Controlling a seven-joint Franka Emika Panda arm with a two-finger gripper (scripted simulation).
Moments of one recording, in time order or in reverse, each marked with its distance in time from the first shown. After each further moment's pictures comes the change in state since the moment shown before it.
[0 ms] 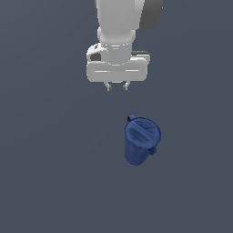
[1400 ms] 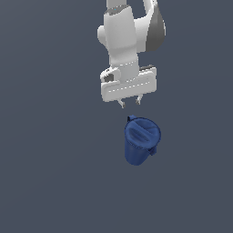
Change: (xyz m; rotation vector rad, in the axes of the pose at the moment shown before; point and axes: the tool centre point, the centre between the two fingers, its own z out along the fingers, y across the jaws) arm 0.032 -0.051 0.054 0.163 0.245 -0.103
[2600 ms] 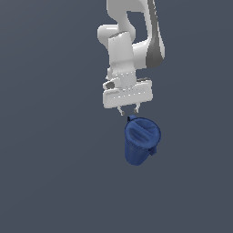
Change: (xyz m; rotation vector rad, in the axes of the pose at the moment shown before) arm -0.011 0.010 0.046 -0.044 0.244 -0.011
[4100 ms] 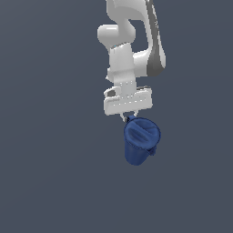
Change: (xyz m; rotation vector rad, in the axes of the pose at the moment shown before) arm -0.001 0.003 0.031 -0.009 0.011 0.001
